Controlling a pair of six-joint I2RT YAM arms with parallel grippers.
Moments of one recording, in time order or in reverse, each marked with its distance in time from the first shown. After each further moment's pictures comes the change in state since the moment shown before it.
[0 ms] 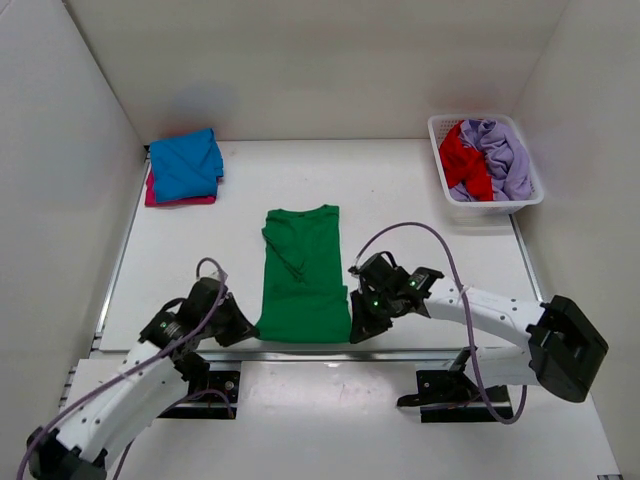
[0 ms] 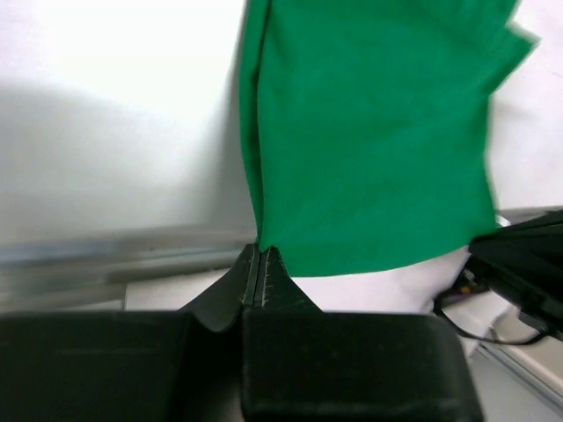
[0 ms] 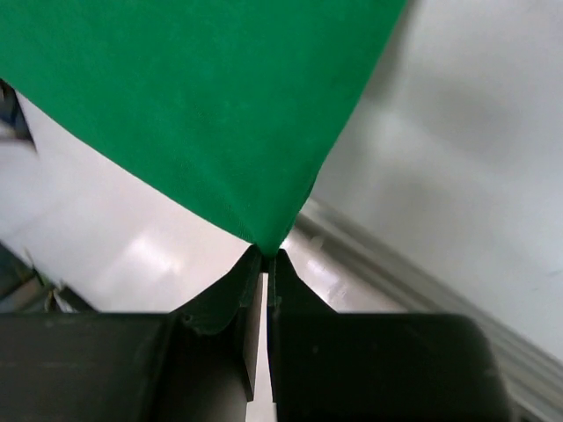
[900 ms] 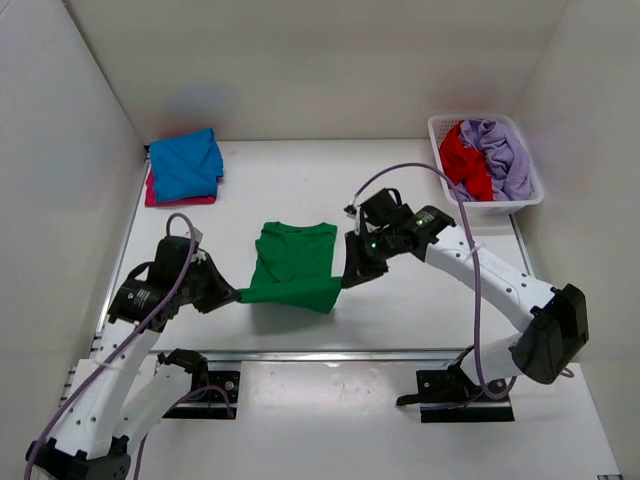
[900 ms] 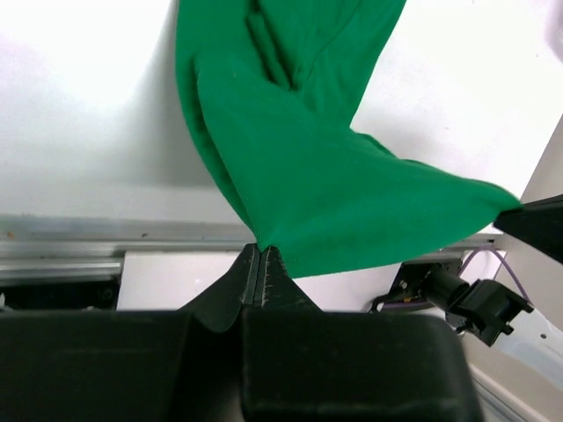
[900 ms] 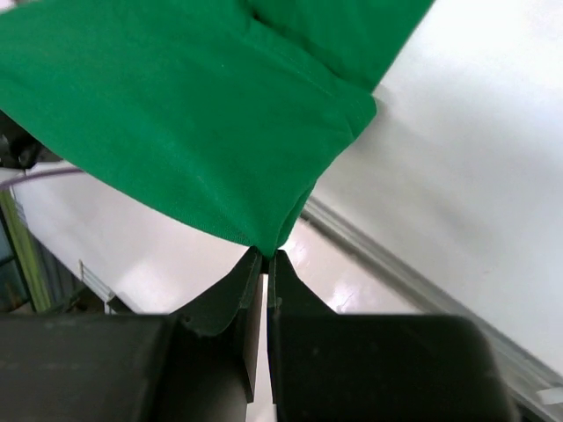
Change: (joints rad) left arm 0.238 0.106 0.497 -0.333 0.033 0.171; right arm -0.130 0.104 0.517 -0.339 -0.044 -0.135
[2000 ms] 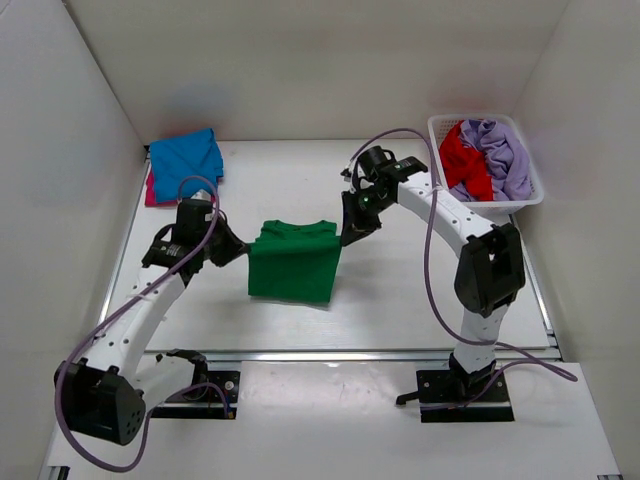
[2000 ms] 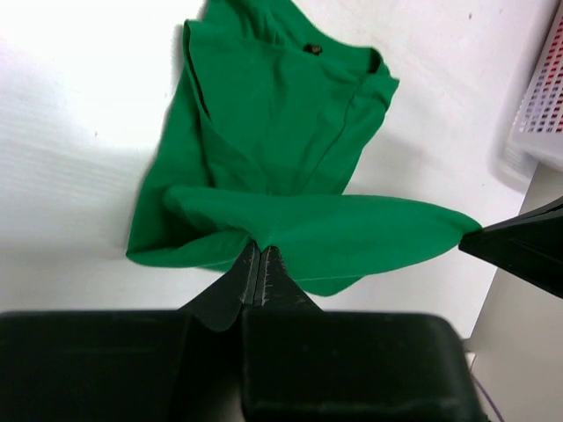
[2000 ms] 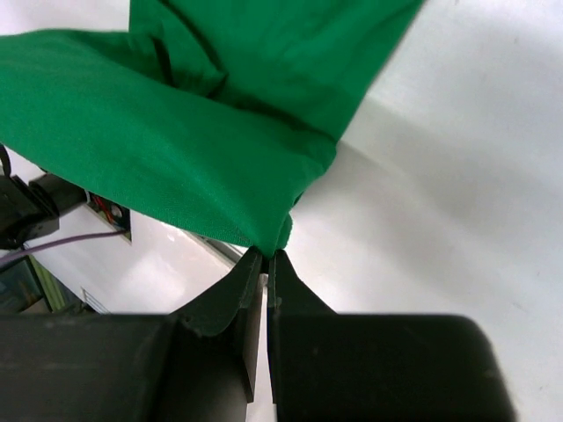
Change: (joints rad) left arm 0.076 0.344 -0.009 0.477 -0.050 0.002; right arm -0.229 0.464 0.415 -0.108 -0.086 -0.223
